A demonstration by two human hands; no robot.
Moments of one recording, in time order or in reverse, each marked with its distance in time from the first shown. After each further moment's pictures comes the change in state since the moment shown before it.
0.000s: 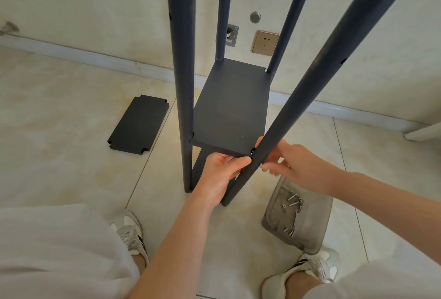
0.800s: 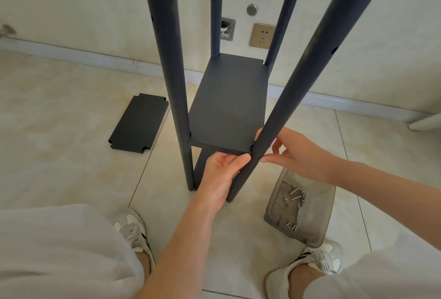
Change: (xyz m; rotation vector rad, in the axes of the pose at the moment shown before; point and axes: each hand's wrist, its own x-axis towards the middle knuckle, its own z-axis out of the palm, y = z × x) left_hand -0.011 -0.002 0.009 -0.018 0.061 -0.036; right_hand 0.007 0.001 -0.004 -0.042 0.085 0.085
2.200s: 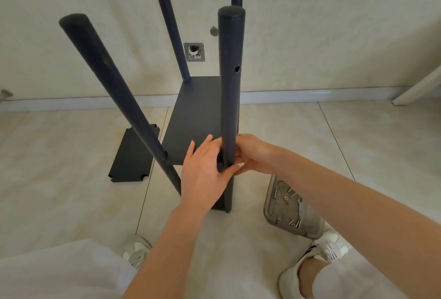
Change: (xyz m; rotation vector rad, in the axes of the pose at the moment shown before) left_hand -0.009 0.042 0.020 1.468 0.125 0.562; right_hand 0.029 -0.022 0.020 1.032 -0.072 0.509
